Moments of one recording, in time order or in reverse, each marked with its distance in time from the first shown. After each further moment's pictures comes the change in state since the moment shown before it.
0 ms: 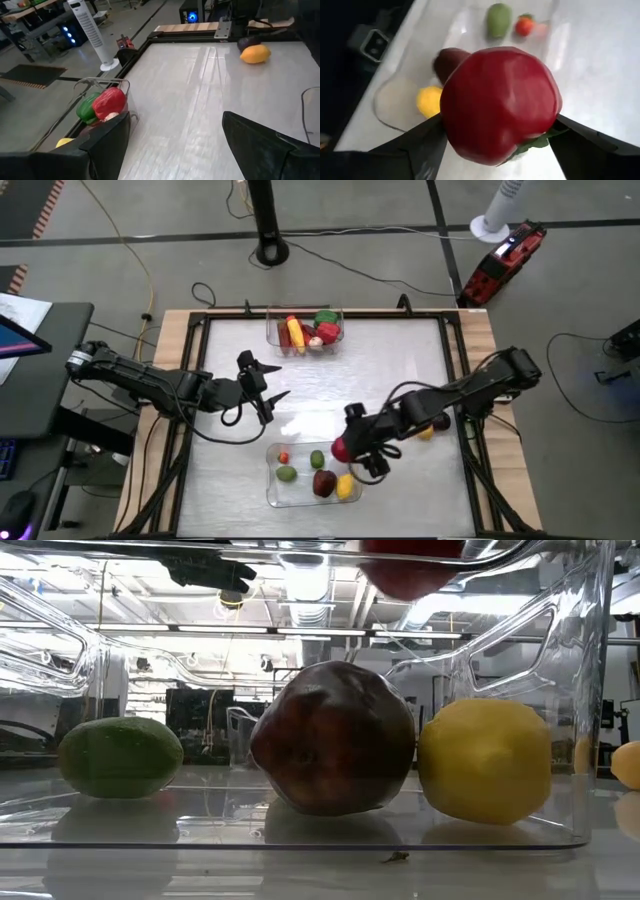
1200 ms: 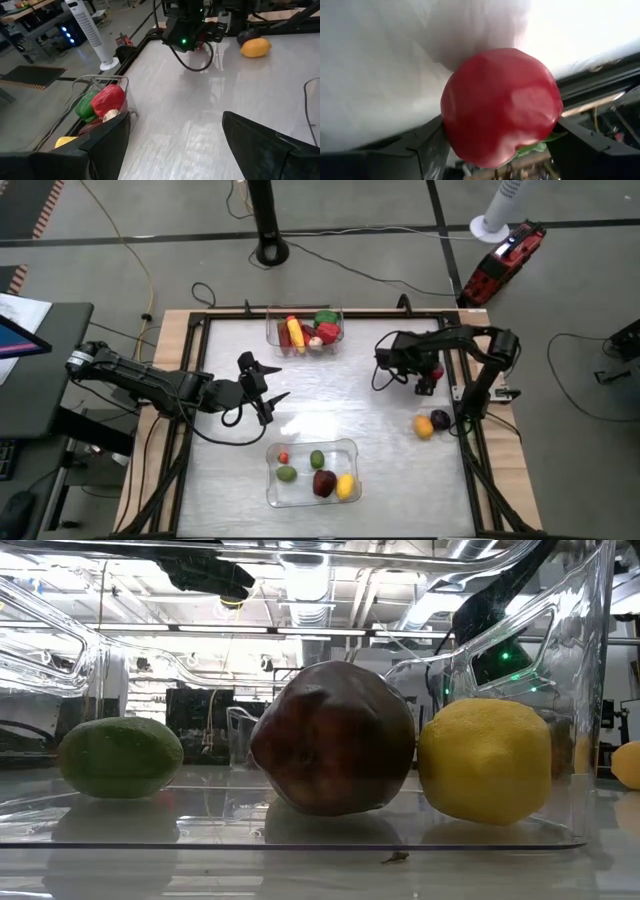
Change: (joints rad) left arm 0.002 0.001 -0.025 0.015 0.008 0.016; right arm -0.828 0.124 -0.487 -0.592 0.395 -0.090
